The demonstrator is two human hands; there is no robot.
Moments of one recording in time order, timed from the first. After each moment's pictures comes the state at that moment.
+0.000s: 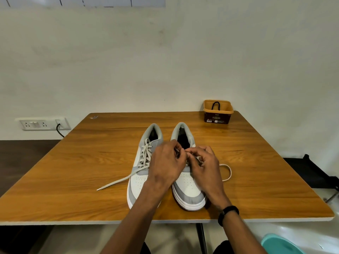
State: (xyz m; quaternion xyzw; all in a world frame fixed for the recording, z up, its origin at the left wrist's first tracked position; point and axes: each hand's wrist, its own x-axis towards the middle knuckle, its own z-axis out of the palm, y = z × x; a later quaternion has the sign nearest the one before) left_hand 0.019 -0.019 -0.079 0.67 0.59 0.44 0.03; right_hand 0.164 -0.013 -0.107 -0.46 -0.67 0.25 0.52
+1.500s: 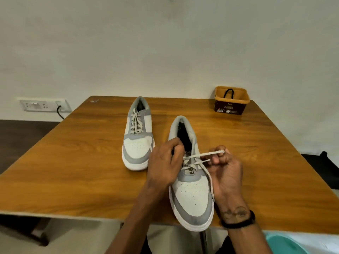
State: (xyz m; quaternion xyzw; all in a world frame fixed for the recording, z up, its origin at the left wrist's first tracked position) left_hand 0.012 -0.021 -0.105 0.65 0.54 0.52 0.14; right_hand 0.171 -0.002 -0.112 -0.24 -0.22 0.69 0.64
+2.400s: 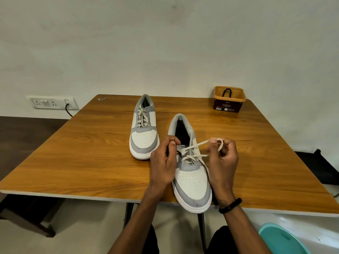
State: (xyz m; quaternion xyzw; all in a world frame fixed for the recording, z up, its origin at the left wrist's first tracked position) left_hand 0.016 -0.051 -0.124 0.57 0.52 0.62 0.16; right_hand 0.168 -0.038 -0.111 -0.47 -0.49 0.30 0.67
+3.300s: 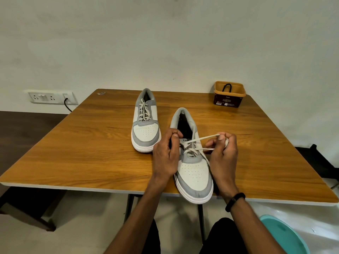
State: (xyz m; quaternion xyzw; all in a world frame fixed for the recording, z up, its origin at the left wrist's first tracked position) left_hand 0.015 -0.051 -0.125 0.57 0.52 0.62 0.15; right_hand 0.170 -0.040 -0.114 -0.50 -0.52 0.29 0.62
